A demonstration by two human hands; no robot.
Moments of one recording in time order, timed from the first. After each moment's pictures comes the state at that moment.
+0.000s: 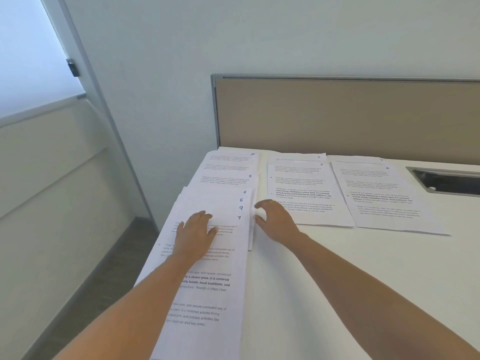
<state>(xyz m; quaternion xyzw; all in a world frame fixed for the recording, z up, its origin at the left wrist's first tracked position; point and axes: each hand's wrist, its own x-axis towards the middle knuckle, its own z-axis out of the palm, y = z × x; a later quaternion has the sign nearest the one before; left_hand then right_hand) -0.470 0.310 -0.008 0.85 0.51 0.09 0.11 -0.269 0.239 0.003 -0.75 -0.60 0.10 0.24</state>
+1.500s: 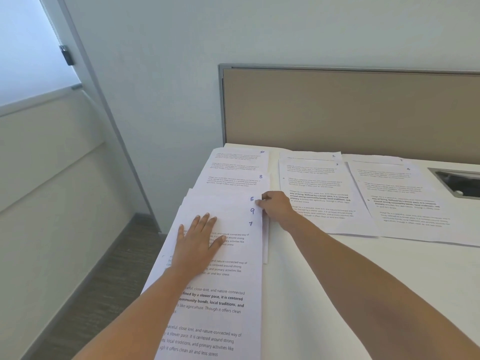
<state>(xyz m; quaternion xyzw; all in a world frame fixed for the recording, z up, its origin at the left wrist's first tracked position) -0.486 0.337 -0.034 0.87 0.48 0.06 0.11 -0.267 0.320 0.006 -0.76 -0.36 0.34 0.42</state>
